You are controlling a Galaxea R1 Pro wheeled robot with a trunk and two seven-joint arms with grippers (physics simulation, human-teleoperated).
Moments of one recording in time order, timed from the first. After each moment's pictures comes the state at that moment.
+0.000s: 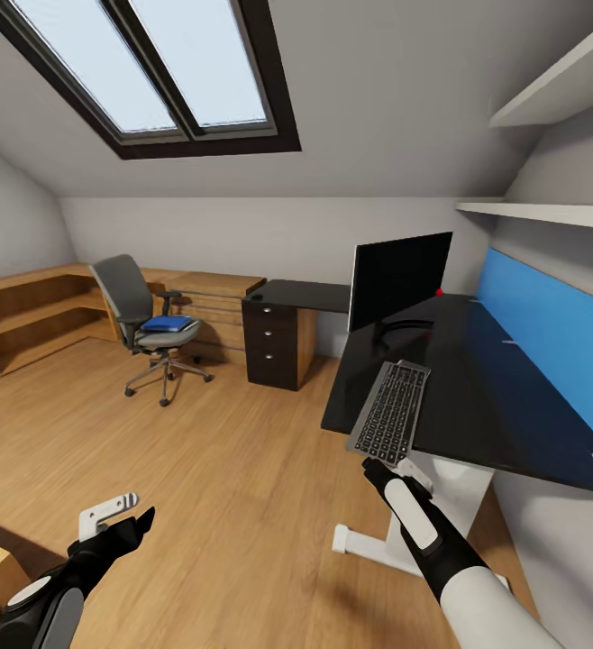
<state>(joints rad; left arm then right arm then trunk) -0.06 0.05 0.21 -1.56 0.33 0.55 0.10 -0.61 0.04 0.18 -0.78 -0.96 0.17 -0.53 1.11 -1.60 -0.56</state>
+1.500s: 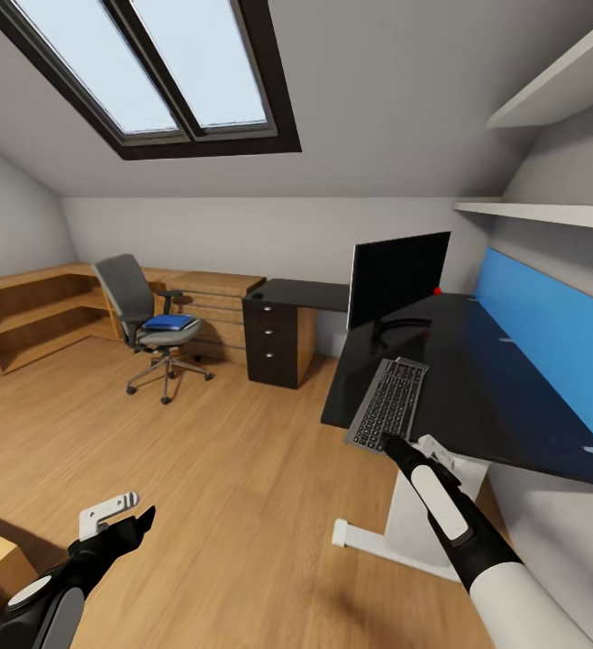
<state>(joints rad) -0.06 0.05 0.21 -1.56 0.33 0.55 0.10 -0.61 -0.06 0.16 -0.91 -0.95 0.17 -0.44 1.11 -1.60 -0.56</state>
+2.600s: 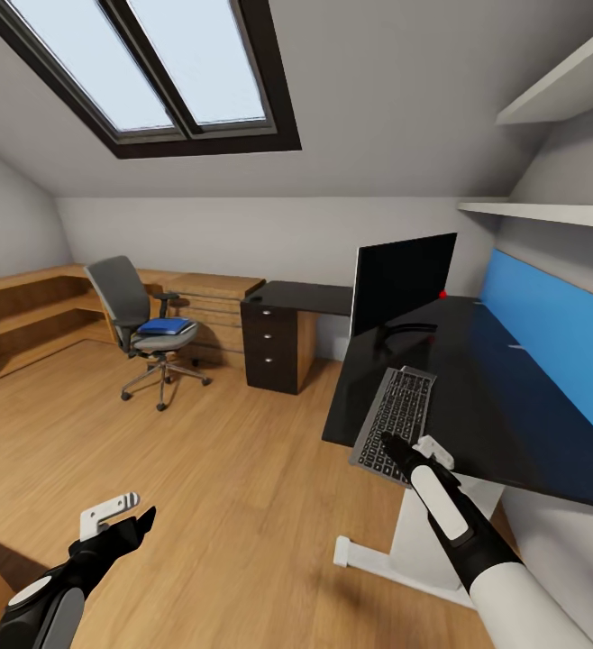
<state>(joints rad) -0.06 0.05 0.21 -1.56 0.33 0.55 0.10 -0.61 -0.05 0.16 -0.91 -0.96 0.17 -0.44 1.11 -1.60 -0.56</state>
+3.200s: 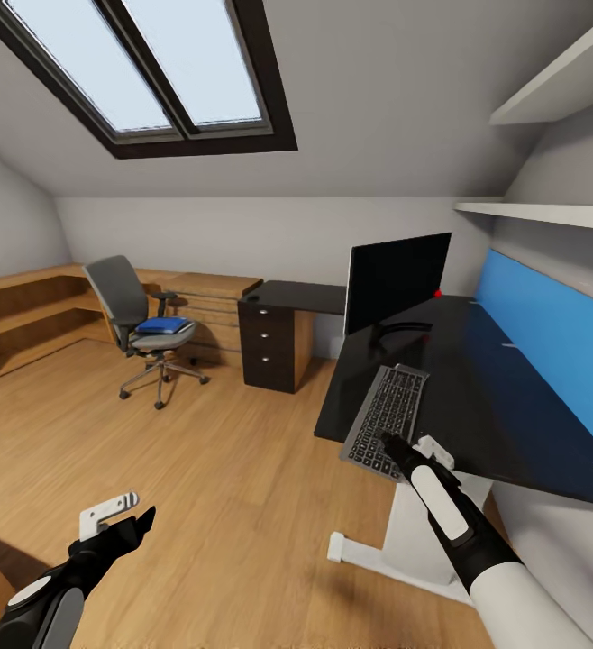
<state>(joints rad) -0.06 0.05 0.21 -1.56 0.33 0.55 0.10 -0.61 -0.06 0.16 -0.91 -0.96 0.17 -0.44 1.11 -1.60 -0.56</state>
